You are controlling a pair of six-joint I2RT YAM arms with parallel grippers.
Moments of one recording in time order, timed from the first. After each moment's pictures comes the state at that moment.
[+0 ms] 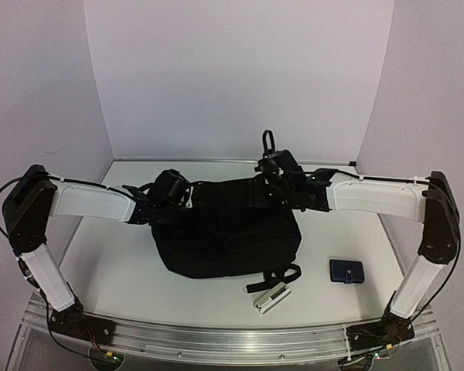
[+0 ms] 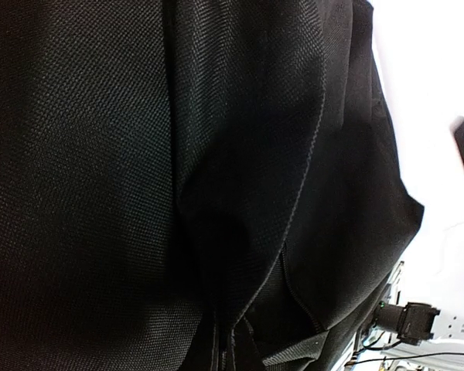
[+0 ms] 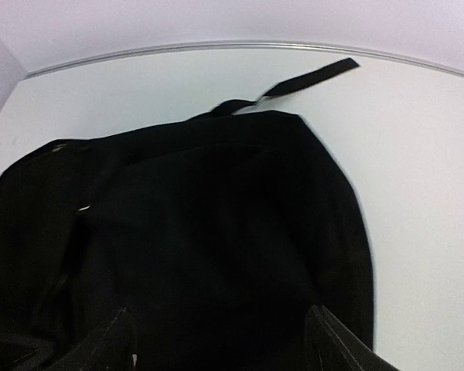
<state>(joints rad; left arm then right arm) -0.78 1.71 1.03 -0.08 0.27 -0.87 0.84 1.74 1.33 -0.32 0.41 0.54</state>
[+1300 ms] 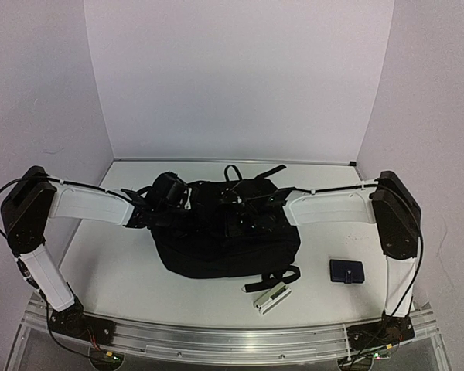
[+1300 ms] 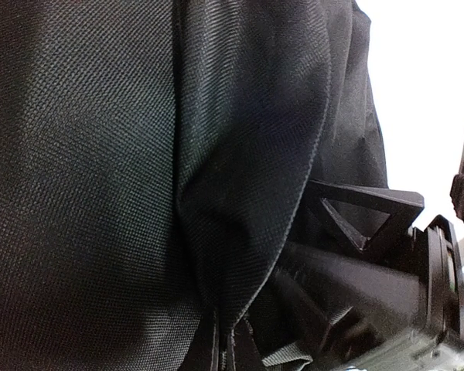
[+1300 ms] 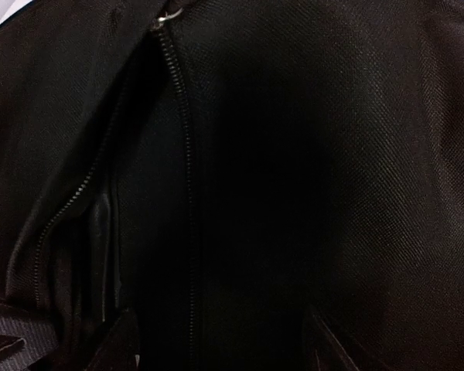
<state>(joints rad) -0.78 1.70 0.98 -0.01 0.27 -0.90 0.97 2.03 1.46 -0.37 0.32 0.64</state>
